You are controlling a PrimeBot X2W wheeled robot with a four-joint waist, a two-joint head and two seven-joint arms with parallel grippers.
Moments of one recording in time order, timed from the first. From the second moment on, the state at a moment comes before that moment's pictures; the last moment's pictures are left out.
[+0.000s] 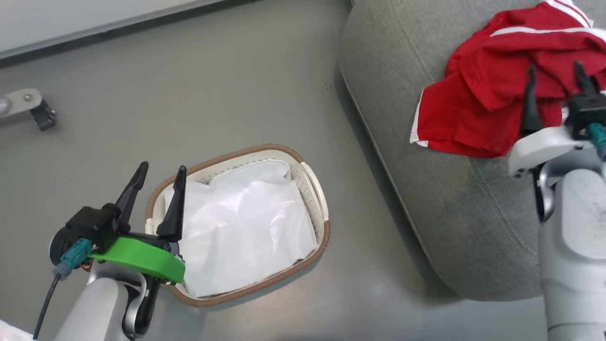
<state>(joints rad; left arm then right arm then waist) -0.29 0.31 -0.33 0.28 -0.50 -0.13 -0.26 -0.64 -0.06 -0.34 0.50 -0.32 0.13 -0.26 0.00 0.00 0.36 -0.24</state>
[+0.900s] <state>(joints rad) -0.11 0.14 0.02 0.33 -0.29 -0.13 -0.26 -0.30 -0.05 0.04 0.37 0.04 0.13 -0.26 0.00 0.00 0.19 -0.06</state>
